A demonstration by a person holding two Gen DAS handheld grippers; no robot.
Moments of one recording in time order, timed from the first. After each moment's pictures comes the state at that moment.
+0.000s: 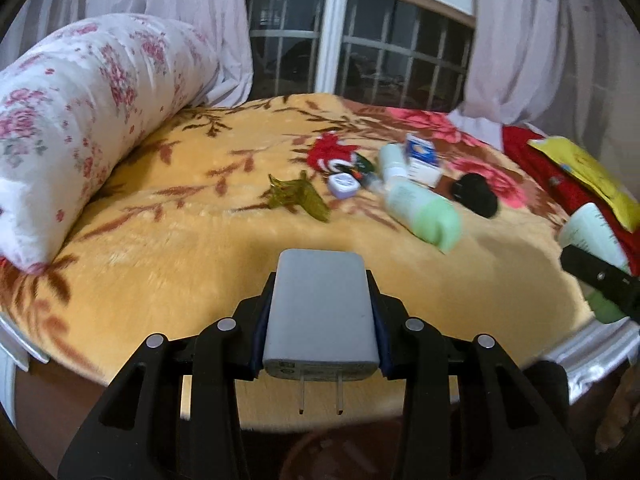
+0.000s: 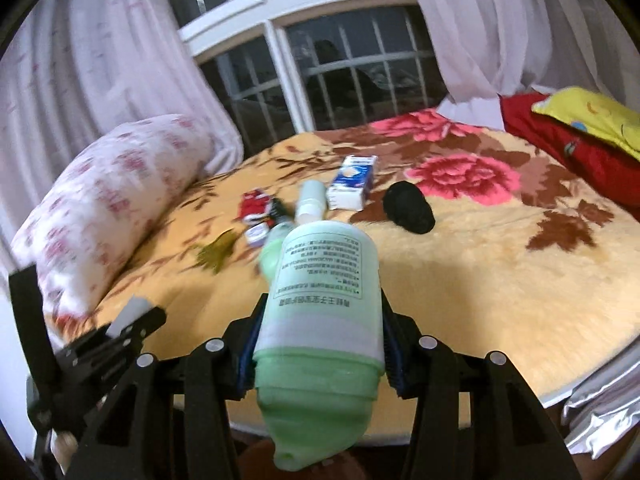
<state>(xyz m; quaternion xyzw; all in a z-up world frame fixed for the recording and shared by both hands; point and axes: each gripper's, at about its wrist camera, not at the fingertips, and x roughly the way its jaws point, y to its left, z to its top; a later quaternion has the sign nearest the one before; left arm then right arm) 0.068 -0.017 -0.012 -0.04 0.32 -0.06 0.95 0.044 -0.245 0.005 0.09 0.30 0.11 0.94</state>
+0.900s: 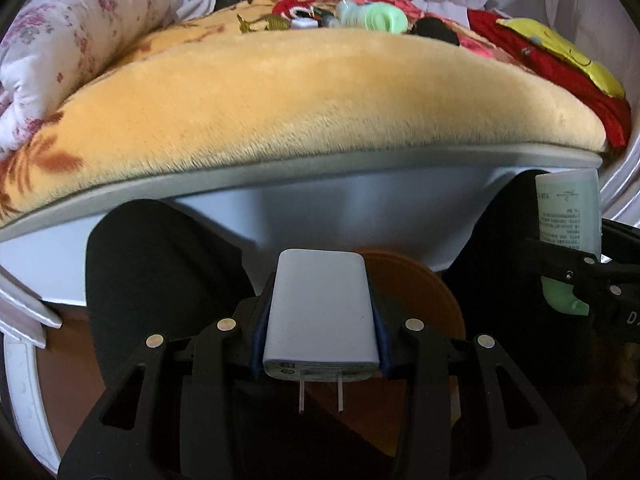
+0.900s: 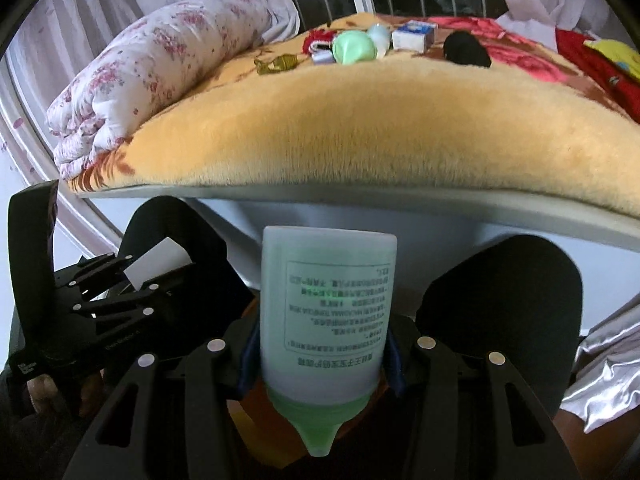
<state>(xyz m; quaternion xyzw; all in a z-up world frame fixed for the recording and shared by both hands) -0.028 -0.030 -0.106 0.03 0.46 -0.10 0.88 -0.031 -0.216 -0.100 0.03 0.46 0.18 0.87</state>
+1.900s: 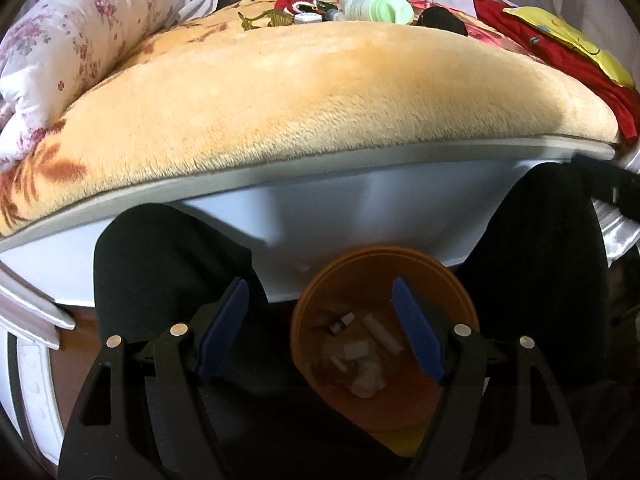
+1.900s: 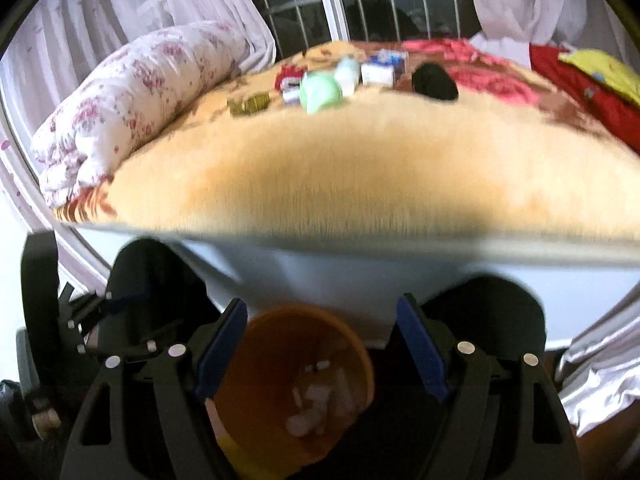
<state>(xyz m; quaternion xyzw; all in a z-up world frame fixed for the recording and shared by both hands) -0.022 -0.033 -0.107 0.05 0.46 -0.08 0.88 -0.008 -0.232 -0.062 0.04 0.40 0.15 0.90</state>
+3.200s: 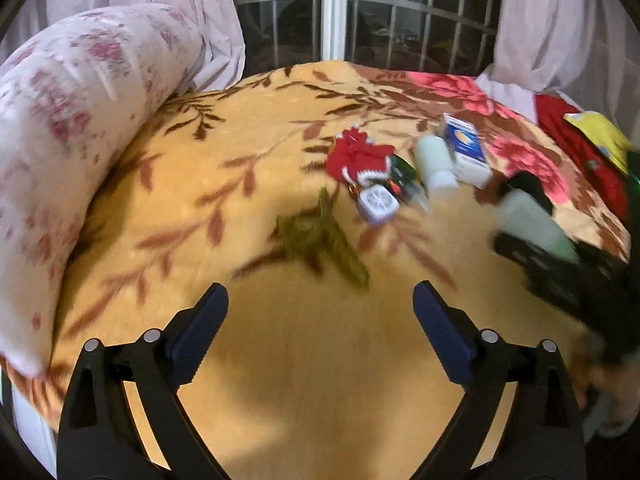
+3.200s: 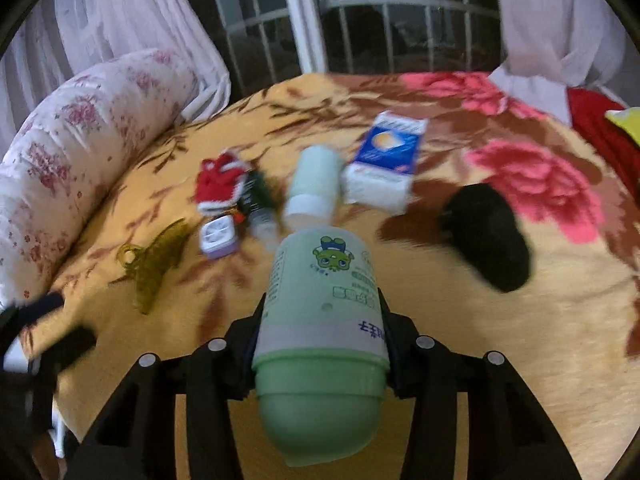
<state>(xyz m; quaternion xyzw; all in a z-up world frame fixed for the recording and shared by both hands) 0.194 -0.014 -0.008 0.00 0.40 -0.03 0.91 0.222 -0.226 -0.043 0.04 0.39 0.09 0.92</state>
